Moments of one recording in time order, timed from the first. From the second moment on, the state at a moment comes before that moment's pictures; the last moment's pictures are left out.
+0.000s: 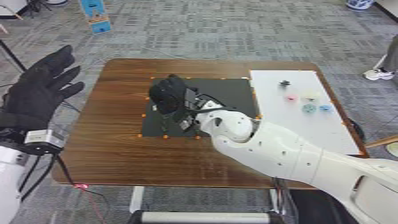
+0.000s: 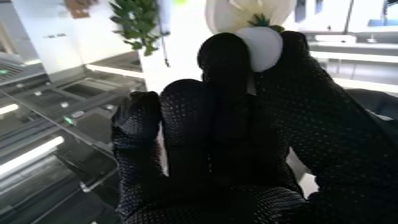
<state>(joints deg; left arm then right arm) 127.6 -48.3 -116.4 -126.0 40.5 -1.6 7.5 -39.6 -67.5 11.1 -79.2 -118.5 24.4 -0.9</state>
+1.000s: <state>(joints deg) 122.7 -46.2 -112.5 -124.3 40.5 -2.4 7.6 -35.7 -77.5 -0.2 -68.5 -125.2 34.4 11.1</state>
